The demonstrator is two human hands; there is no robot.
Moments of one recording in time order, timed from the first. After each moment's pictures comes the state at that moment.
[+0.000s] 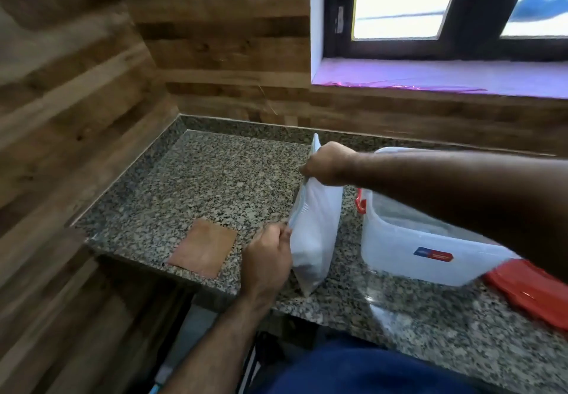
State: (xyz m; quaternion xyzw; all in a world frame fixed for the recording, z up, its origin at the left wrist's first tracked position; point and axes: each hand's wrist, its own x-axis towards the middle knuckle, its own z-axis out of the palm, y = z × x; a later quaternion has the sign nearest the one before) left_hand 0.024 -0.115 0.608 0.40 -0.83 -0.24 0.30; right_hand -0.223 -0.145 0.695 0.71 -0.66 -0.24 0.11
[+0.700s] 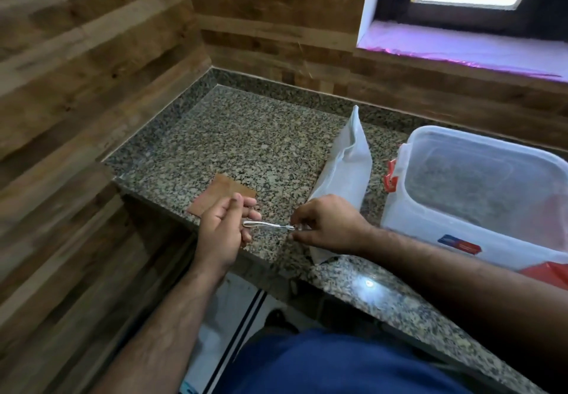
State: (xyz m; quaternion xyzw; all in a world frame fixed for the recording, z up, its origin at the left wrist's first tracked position) left_hand 0.114 -0.135 0.616 0.47 -0.56 -0.56 0.38; right_hand -0.104 -0.053 0.634 0.71 -0.66 0.17 -0.18
